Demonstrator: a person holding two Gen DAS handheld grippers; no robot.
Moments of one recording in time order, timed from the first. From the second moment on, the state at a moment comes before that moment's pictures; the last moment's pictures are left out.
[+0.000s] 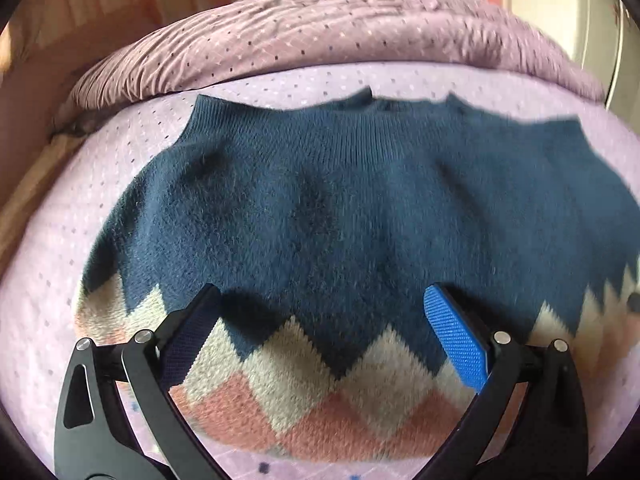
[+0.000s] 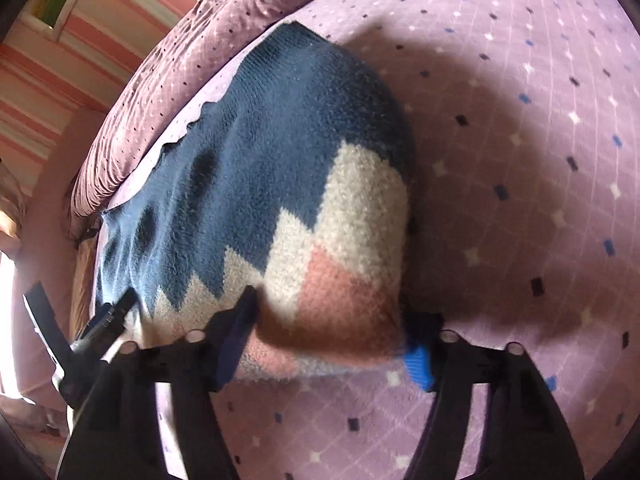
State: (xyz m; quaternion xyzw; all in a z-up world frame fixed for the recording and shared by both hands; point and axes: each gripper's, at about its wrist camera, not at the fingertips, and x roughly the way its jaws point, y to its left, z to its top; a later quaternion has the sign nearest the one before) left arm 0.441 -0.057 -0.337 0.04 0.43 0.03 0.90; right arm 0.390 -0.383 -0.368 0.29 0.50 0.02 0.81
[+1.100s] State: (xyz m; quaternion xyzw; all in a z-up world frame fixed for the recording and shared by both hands) left arm 0.406 -0.099 -0.370 -0.01 0.46 -0.01 0.89; right arm 0.382 -0.351 -0.282 0.17 0.43 0.07 0.88
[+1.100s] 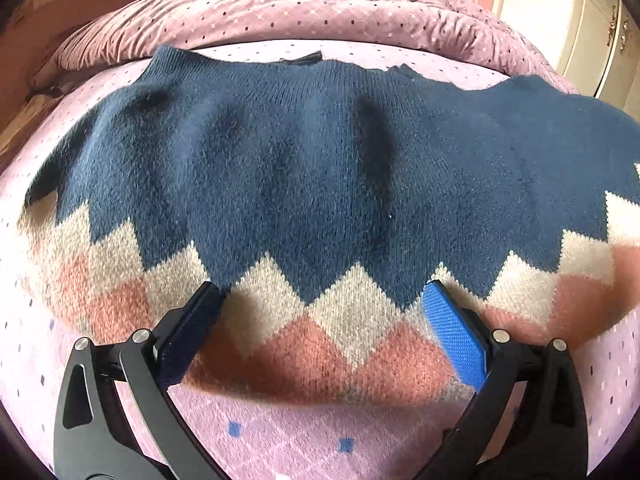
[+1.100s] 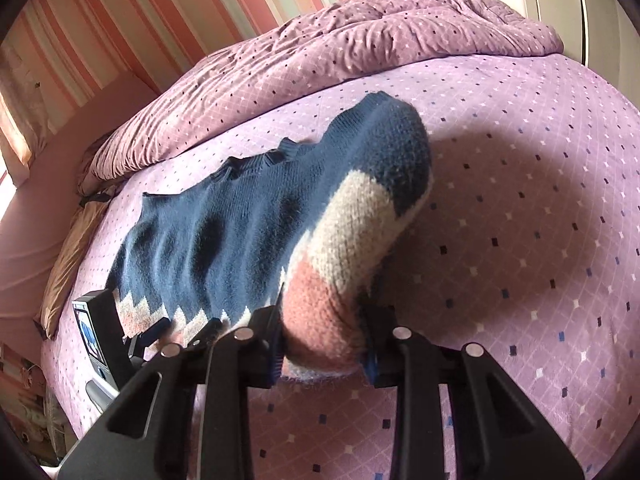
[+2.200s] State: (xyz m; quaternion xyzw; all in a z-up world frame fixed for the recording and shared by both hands) left arm 0.374 0.039 -0.303 -0.08 0.42 -0.04 0.90; right arm 0.394 -0.195 -0.192 0.06 0.40 0.10 0.91
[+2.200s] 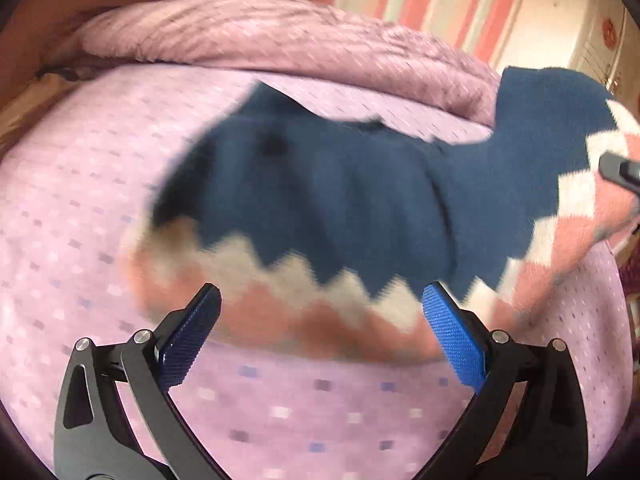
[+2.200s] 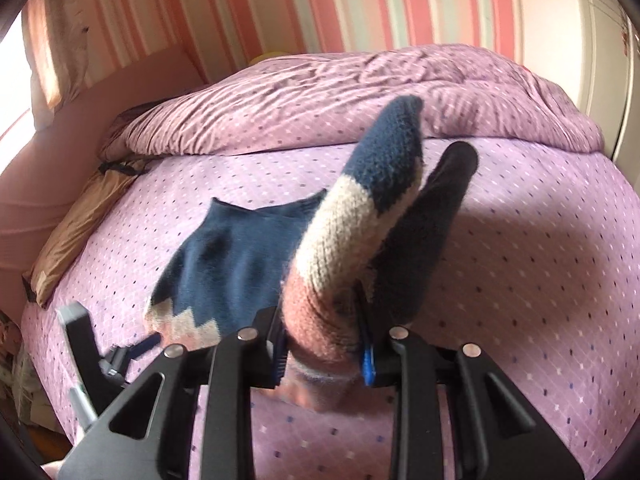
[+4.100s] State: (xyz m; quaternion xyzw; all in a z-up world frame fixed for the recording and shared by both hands) left arm 0.440 0.149 -0.253 -0.09 0.45 -0.03 0.89; right arm 0.348 -0.064 -0.217 -0.05 0.33 0.07 0.94
